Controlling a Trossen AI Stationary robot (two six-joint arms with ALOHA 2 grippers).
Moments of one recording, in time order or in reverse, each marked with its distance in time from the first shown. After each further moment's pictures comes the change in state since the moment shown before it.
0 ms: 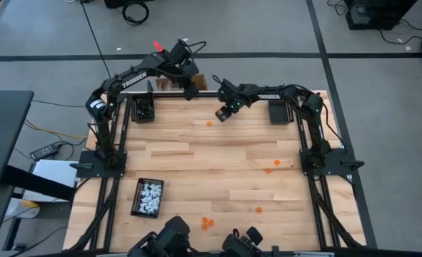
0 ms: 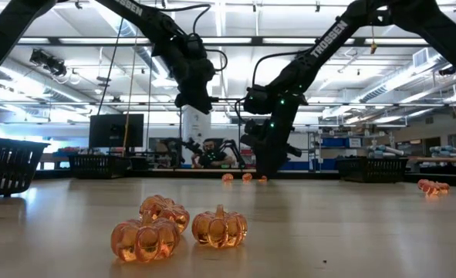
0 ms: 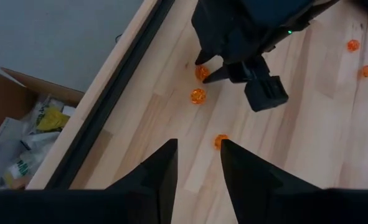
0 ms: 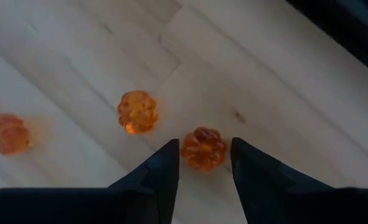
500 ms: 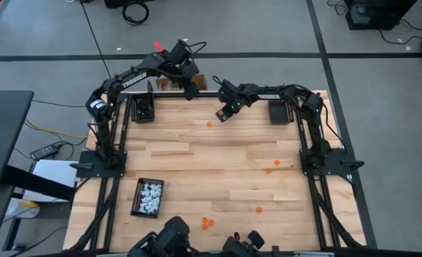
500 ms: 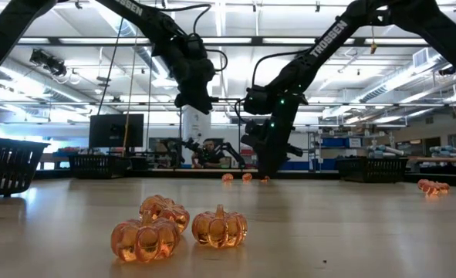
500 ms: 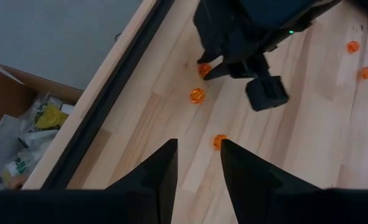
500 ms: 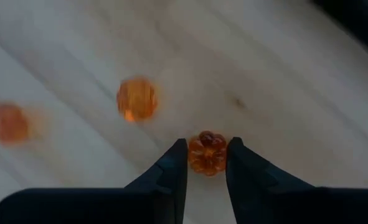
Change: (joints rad) left arm 0.000 0.001 0.000 -0.001 -0.002 -0.013; right arm 0.005 0.010 0.000 -0.038 -0.009 0.011
